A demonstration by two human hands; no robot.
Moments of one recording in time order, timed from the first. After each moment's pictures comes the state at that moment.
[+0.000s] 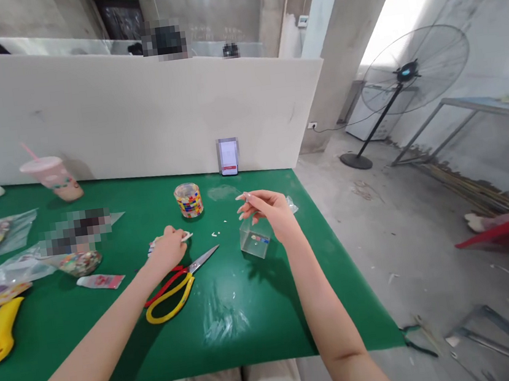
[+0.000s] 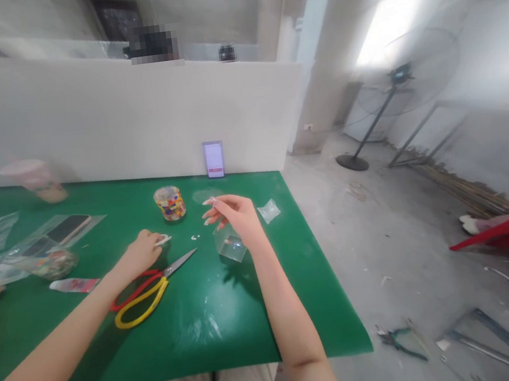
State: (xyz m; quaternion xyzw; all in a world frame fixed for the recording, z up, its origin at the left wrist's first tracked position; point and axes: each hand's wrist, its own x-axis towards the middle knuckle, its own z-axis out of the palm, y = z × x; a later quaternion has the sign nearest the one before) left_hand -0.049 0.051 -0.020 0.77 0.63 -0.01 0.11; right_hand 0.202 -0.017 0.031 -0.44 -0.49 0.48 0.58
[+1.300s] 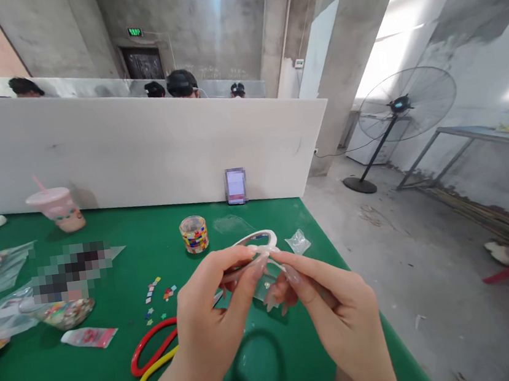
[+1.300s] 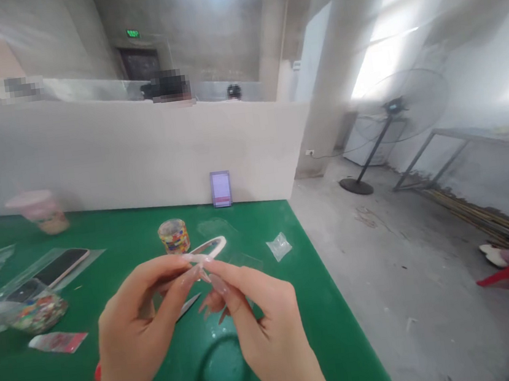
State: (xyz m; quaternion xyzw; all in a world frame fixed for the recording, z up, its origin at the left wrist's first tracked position) left_hand 0.025 -0.044 0.085 0.73 0.28 0.60 0.18; right_hand 0.178 -0.099 0.085 -0.43 -0.61 0.22 0.63
